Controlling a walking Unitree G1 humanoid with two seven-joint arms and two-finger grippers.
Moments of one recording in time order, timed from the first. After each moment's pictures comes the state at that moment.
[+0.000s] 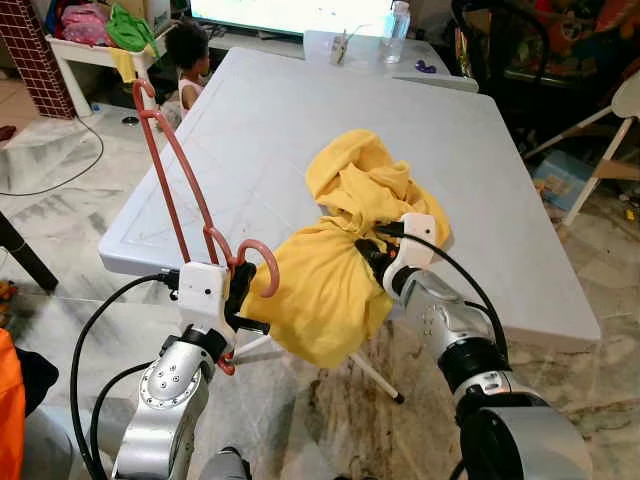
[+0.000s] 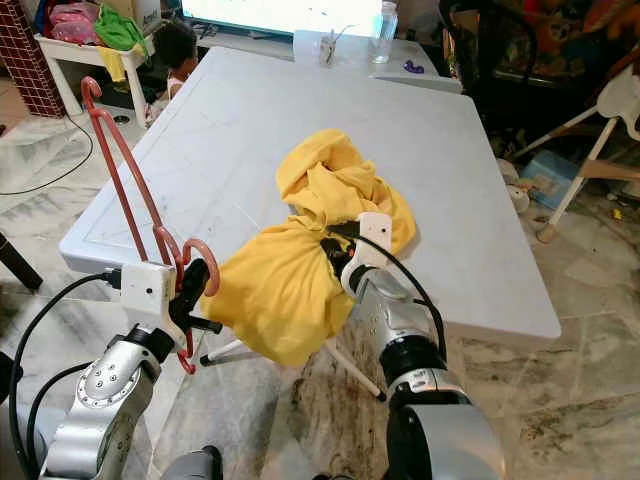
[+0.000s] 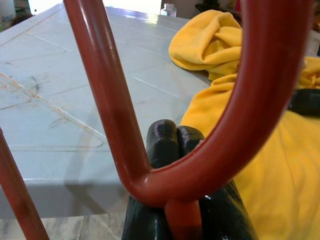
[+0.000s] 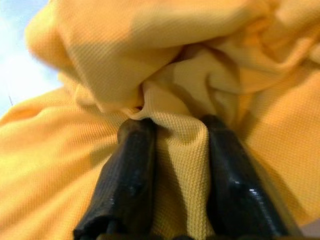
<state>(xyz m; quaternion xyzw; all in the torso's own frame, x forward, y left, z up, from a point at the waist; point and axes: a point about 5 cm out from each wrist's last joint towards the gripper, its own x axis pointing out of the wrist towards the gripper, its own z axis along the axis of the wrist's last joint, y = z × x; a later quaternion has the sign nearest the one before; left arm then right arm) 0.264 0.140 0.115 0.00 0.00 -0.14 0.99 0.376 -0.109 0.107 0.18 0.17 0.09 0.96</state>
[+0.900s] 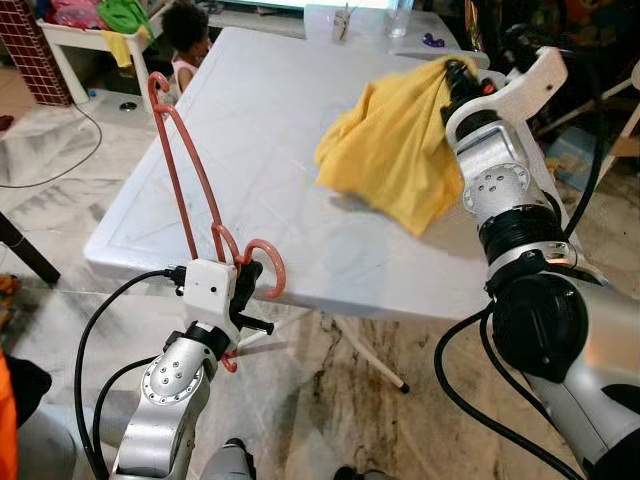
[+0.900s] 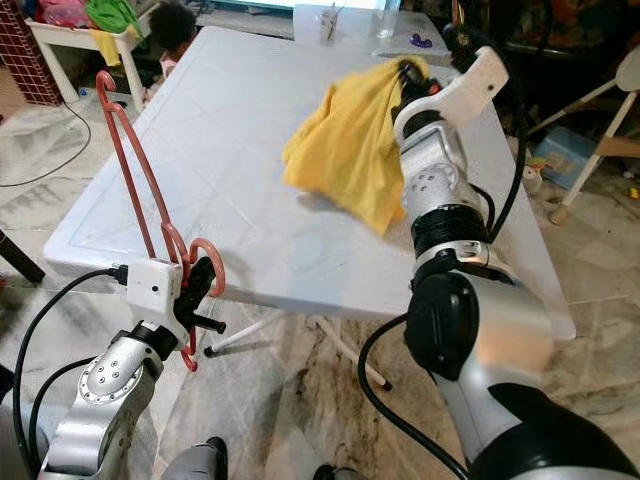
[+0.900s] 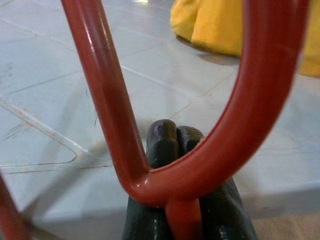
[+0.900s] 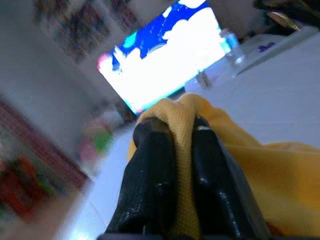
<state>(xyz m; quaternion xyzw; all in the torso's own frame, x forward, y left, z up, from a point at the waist) 0.266 0.138 0.117 0.01 0.00 -0.16 0.99 0.425 -0.147 0.274 0.29 -0.11 0.06 0.95</state>
